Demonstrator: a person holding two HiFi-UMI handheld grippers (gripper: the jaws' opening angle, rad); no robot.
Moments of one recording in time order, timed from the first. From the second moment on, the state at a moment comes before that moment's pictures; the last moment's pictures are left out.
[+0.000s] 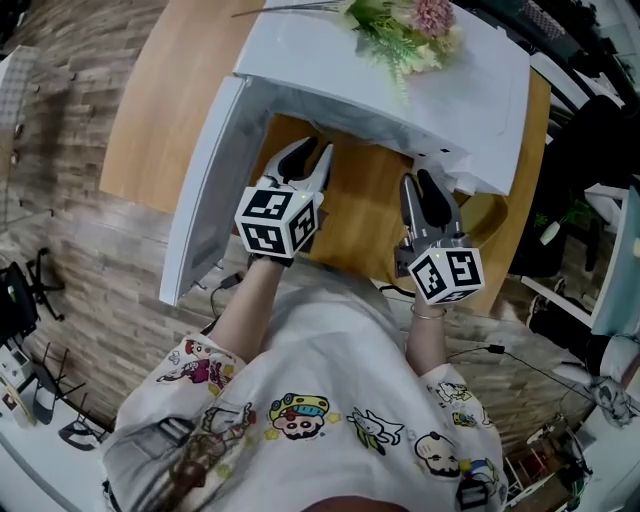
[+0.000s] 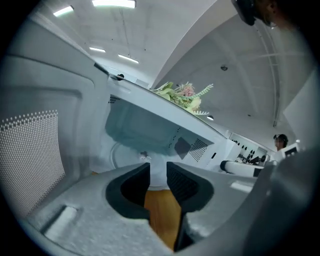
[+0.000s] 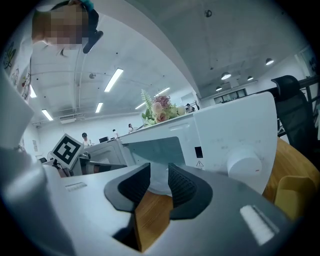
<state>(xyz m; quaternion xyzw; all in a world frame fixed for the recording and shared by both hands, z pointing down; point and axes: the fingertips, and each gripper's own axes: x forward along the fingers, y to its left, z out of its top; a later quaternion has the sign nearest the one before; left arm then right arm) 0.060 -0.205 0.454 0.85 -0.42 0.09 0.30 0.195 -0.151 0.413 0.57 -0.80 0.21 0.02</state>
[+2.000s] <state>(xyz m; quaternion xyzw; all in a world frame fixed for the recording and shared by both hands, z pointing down) 0.086 -0.247 0.567 0.74 -0.38 -0.05 0.56 0.174 -0.150 0.462 0.62 -0.75 0.23 0.02</state>
